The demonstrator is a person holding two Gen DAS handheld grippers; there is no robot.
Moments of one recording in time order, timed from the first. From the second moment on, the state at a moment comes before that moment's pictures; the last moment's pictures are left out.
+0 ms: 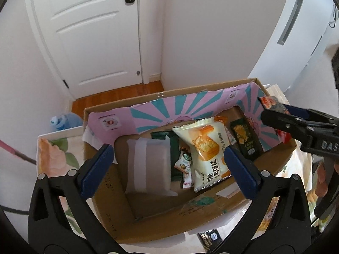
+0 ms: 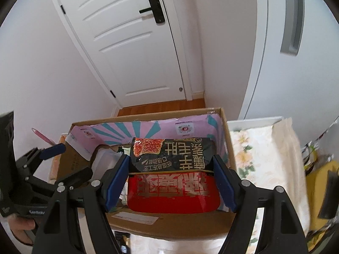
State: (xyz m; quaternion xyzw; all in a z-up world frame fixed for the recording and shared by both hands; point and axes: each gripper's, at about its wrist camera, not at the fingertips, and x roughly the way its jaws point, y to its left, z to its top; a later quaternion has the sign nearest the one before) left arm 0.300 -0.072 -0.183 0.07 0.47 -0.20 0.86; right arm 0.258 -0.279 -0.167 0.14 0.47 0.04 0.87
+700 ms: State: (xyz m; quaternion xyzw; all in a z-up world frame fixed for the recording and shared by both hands) left arm 0.283 -0.057 -0.160 0.05 0.45 -0.21 0.87; right arm 0.256 -0.280 -0.161 0.15 0.45 0.02 0.88
